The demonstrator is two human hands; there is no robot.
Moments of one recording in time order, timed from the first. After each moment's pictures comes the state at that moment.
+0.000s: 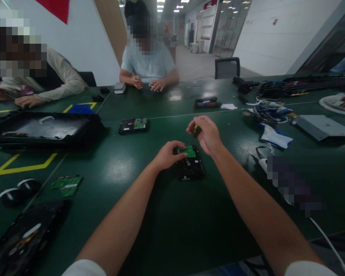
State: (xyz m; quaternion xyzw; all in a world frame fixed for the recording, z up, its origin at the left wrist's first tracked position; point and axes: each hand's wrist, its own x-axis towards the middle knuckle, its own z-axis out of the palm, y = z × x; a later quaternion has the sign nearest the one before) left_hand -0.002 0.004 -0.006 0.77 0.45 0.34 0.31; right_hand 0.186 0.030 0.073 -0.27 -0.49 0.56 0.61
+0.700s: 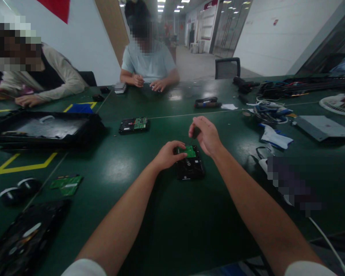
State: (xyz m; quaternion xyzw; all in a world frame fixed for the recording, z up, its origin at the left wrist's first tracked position) left_hand -0.002 0.005 -0.008 0.77 0.44 0.35 0.31; right_hand 0.185 0.026 0.076 -0.28 -0.51 0.56 0.58
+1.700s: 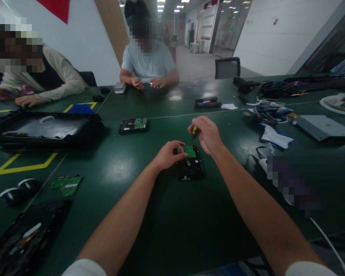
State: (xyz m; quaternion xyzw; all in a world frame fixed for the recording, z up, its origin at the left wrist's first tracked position) left_hand 0.000 0.000 0.002 0.78 0.44 0.34 0.30; right_hand 0.188 0.030 0.075 -0.30 -0.51 0.54 0.60
